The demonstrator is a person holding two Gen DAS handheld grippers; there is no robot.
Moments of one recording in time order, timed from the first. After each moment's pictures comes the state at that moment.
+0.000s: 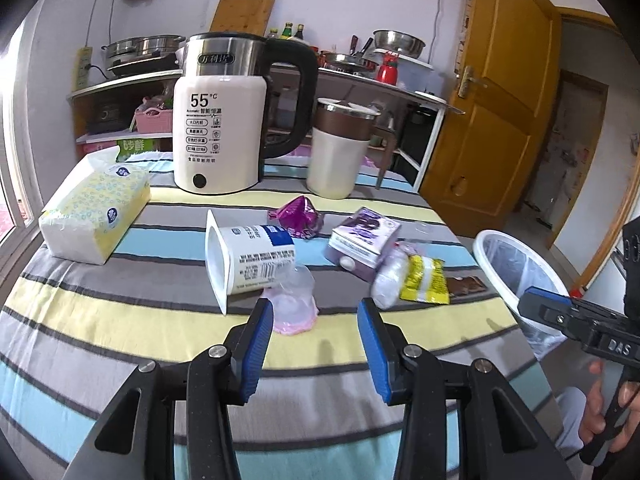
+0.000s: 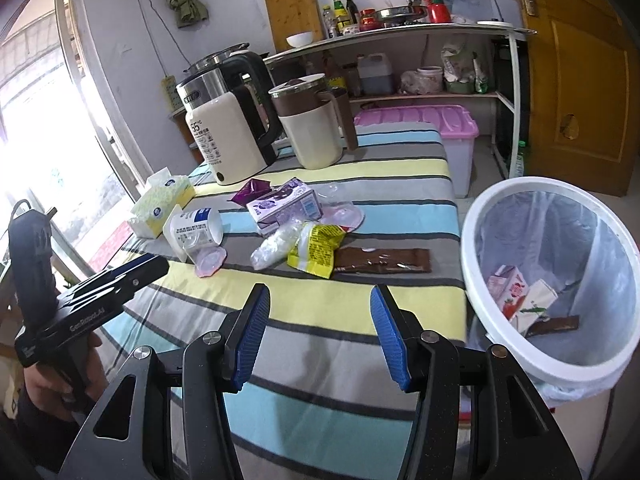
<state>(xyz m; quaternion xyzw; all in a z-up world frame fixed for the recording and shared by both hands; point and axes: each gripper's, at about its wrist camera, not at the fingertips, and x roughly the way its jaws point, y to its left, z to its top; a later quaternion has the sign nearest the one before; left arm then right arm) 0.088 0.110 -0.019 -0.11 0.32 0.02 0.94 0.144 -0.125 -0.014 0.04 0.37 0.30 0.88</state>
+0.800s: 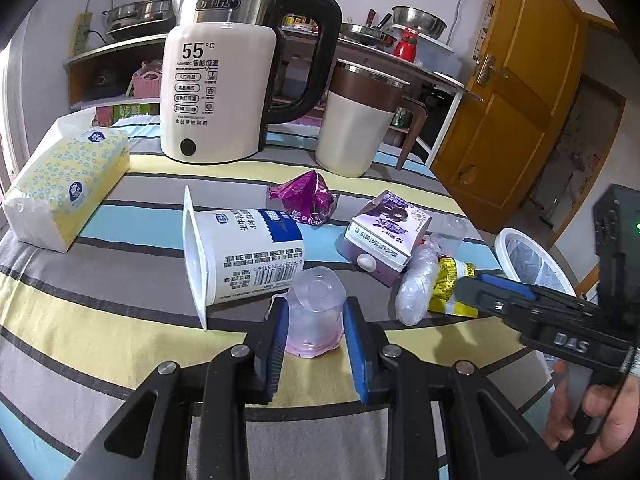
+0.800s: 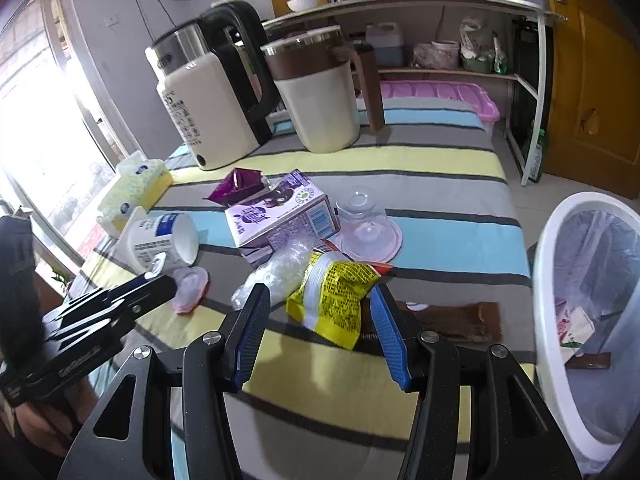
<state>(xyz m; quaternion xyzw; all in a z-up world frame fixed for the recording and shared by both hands) 0.131 0.120 -0.045 -0.14 0.36 0.02 0.92 0.213 -0.060 -0.045 0.01 0.43 0.29 0.86</state>
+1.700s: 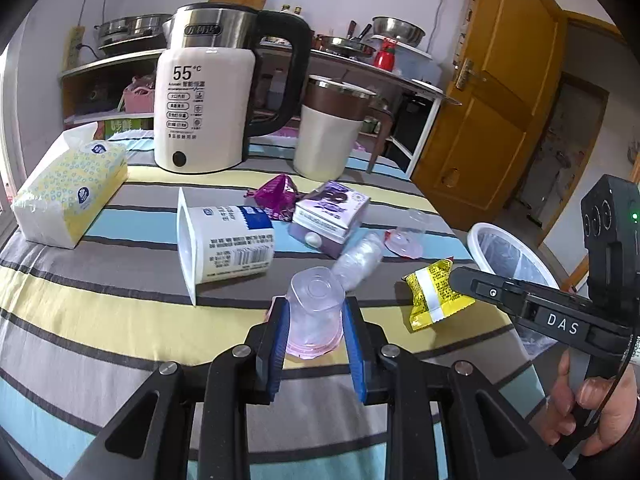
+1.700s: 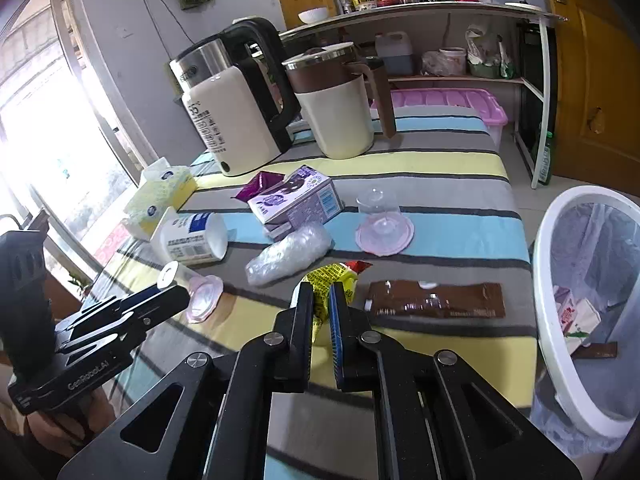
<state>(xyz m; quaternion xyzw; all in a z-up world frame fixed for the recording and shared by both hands) 0.100 0.103 -0.033 -0.13 0.34 -0.01 0.93 0.180 -0.076 -0.031 0.03 0.40 0.32 0.86</state>
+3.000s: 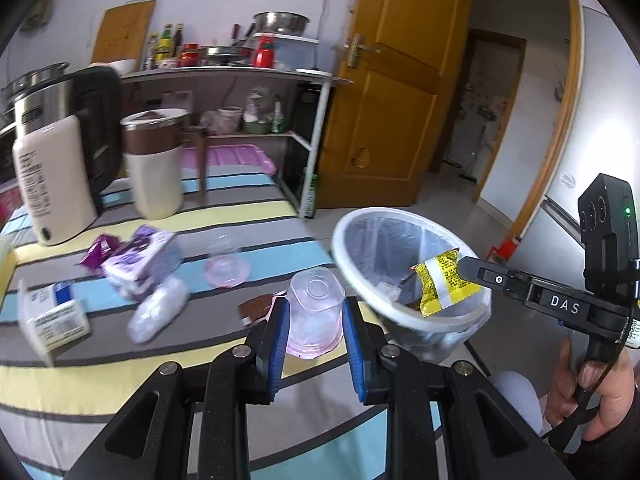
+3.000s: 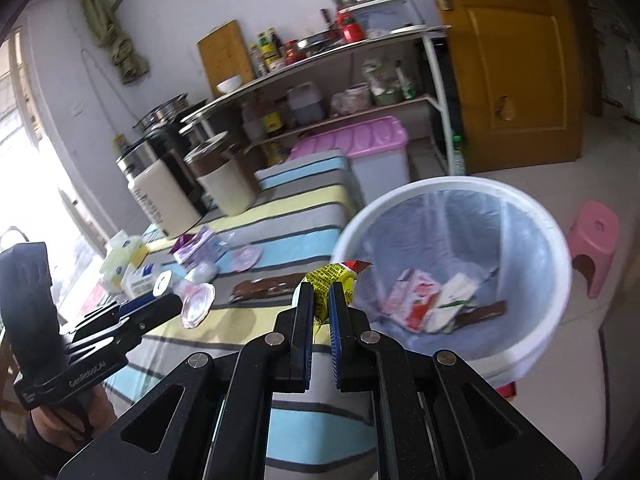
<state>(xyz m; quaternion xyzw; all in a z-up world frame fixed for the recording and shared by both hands) 0.128 -0.035 0.004 -0.05 0.32 -0.15 0.93 0.151 -0.245 -0.001 0.12 0.35 0.20 0.91</state>
